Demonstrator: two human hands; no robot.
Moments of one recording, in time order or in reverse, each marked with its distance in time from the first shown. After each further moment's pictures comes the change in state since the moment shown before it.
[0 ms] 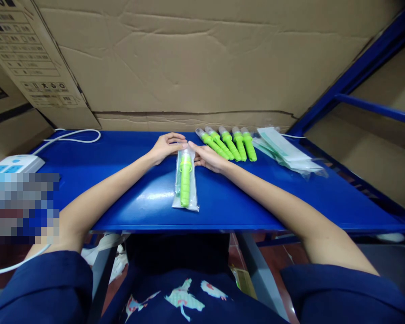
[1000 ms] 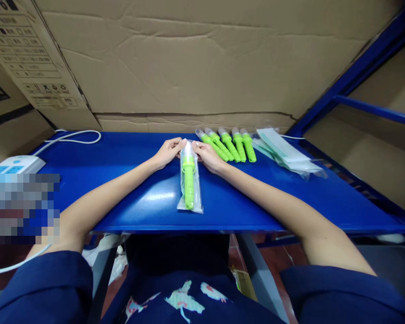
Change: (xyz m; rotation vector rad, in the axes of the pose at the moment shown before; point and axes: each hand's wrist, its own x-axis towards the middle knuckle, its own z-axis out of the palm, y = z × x) left_hand -0.003 -0.003 0.017 0.143 -0.081 0.201; right_hand 0.006 0.006 0.005 -0.119 0.053 -0.329
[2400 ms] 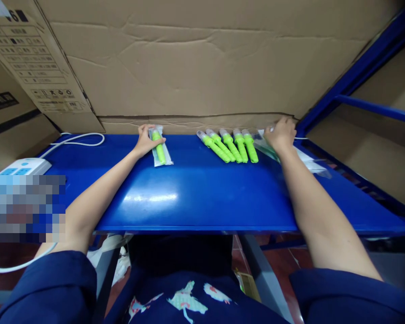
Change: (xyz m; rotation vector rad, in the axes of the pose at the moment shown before) left_hand 0.020 -0.039 -0.110 0.519 0.425 -0.061; right_hand 0.000 -0.042 -0.204 -1.357 0.889 0.275
